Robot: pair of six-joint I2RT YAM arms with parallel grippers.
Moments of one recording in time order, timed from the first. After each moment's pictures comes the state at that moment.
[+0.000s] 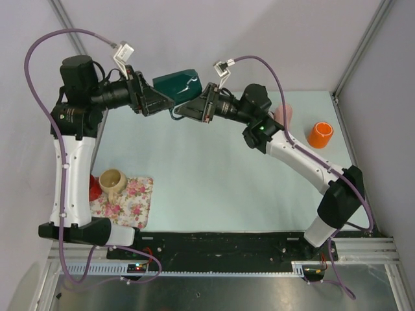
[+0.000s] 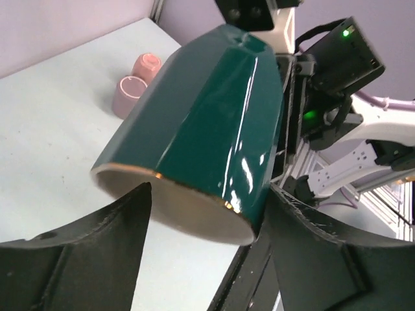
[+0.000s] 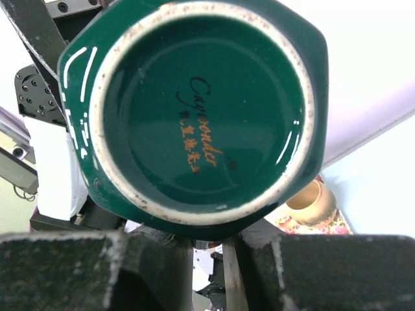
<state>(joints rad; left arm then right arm) -0.08 1.38 1.93 -0.86 0.96 -0.19 0.72 1.63 1.52 0.42 -0.64 0.90</state>
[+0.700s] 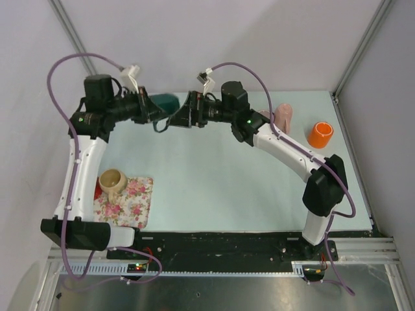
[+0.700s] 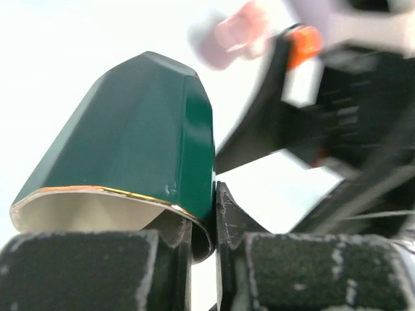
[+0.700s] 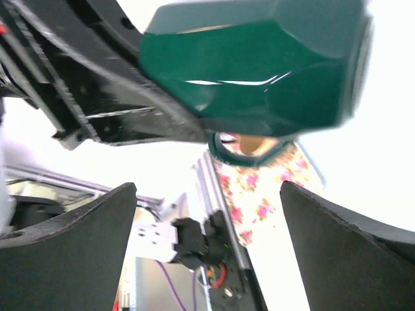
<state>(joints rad) -0.07 1.33 1.68 -0.78 0.74 -0.24 0.73 1.80 1.68 0.12 -0.64 0.83</state>
